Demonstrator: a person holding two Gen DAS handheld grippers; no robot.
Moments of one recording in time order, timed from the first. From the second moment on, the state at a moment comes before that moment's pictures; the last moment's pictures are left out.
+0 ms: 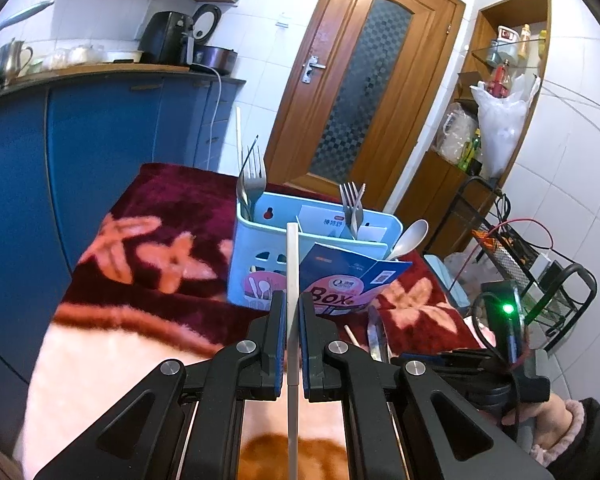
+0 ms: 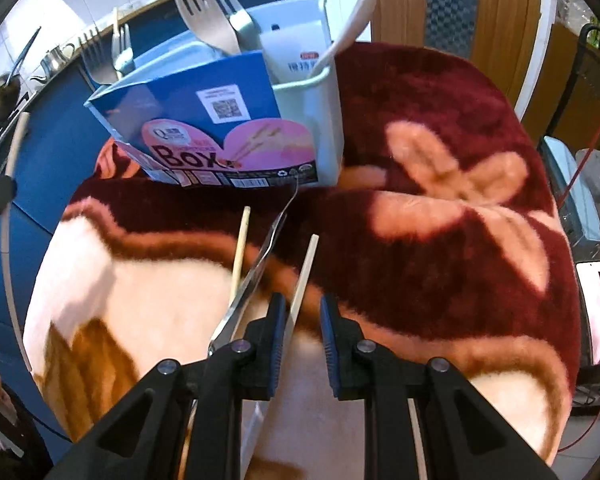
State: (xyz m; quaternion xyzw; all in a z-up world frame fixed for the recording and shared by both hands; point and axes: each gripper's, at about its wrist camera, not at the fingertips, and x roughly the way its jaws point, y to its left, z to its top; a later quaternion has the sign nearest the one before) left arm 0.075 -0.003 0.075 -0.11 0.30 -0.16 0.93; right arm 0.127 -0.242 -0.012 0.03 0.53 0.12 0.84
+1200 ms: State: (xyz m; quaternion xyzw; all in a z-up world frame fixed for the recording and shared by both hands) left arm 0.186 -0.022 0.146 -0.13 0.10 -0.08 0.98; right arm 0.125 -0.283 0.129 0.11 0.22 0.14 0.96
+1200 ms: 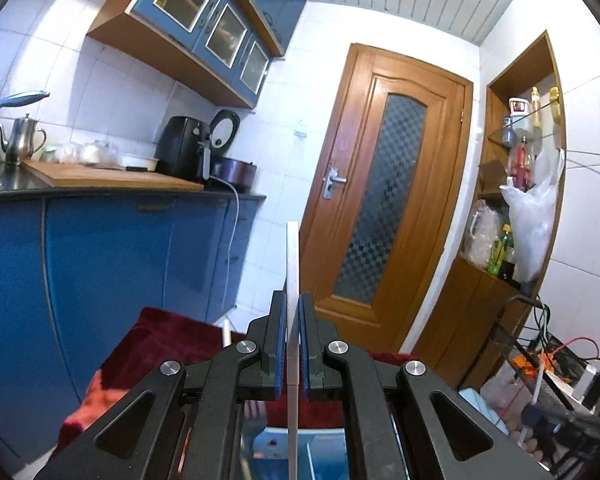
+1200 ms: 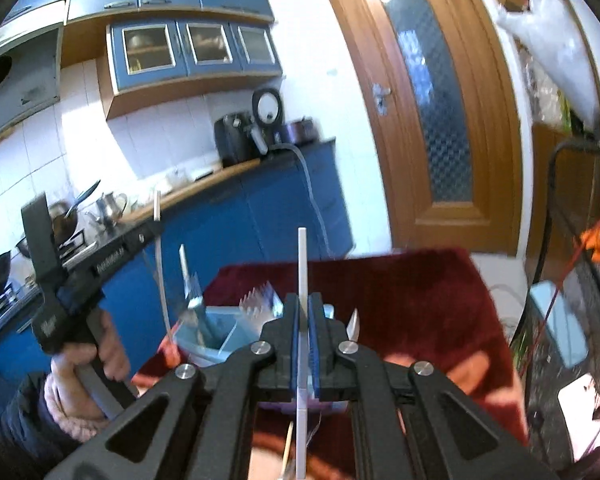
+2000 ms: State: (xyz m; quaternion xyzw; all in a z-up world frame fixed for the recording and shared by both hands) left arm 0.192 -0.051 0.096 -0.07 0.06 -0.01 1.00; right arm 0.193 -0.253 0.108 0.07 0.14 0.14 0.98
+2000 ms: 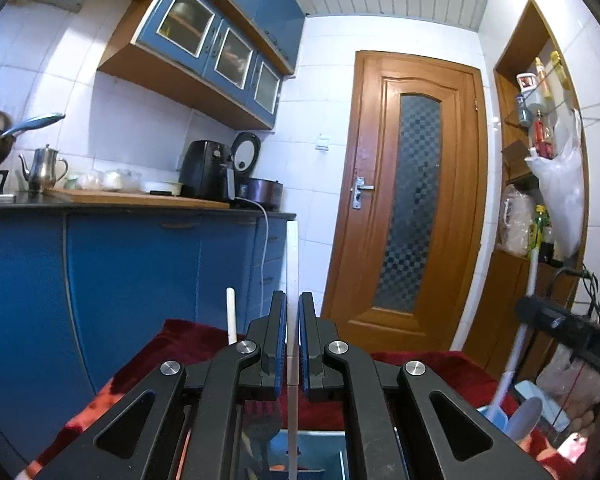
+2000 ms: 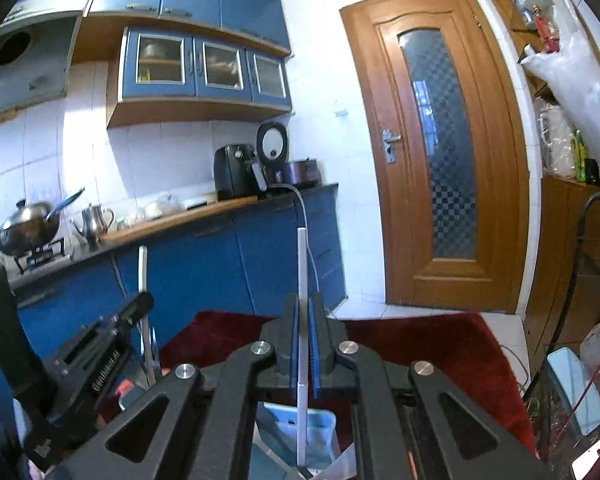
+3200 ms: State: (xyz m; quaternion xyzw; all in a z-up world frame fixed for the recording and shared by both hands) left arm 0.124 -0.036 0.108 -0.07 0.18 -0.10 0.98; right arm 0.127 -0.255 0.093 0.06 0.23 0.14 0.96
